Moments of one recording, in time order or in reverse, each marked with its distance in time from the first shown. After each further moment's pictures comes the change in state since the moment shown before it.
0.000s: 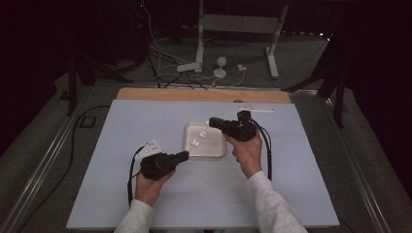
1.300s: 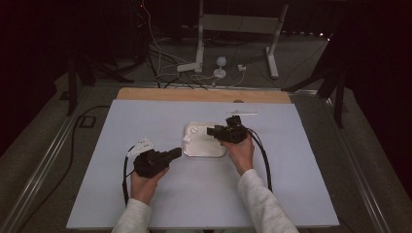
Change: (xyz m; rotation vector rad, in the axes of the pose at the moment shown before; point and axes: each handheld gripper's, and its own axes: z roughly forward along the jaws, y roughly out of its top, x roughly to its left) left arm 0.014 -0.002 -0.011 -0.028 0.057 -0.073; right arm -0.041 -0.033 0.049 0.186 -0.213 0.026
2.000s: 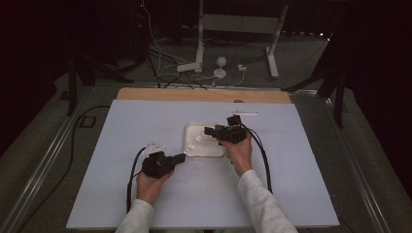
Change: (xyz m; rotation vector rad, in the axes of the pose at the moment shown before) left arm 0.010 -0.021 0.030 0.159 0.046 -0.023; right arm 0.000 0.000 -0.001 -0.026 0.051 0.071
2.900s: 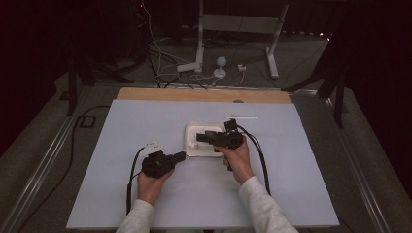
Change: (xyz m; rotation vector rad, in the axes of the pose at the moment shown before) left arm -0.004 0.002 -0.005 -0.076 -0.013 -0.006; right arm 0.023 -0.009 -0.010 0.021 0.249 0.028
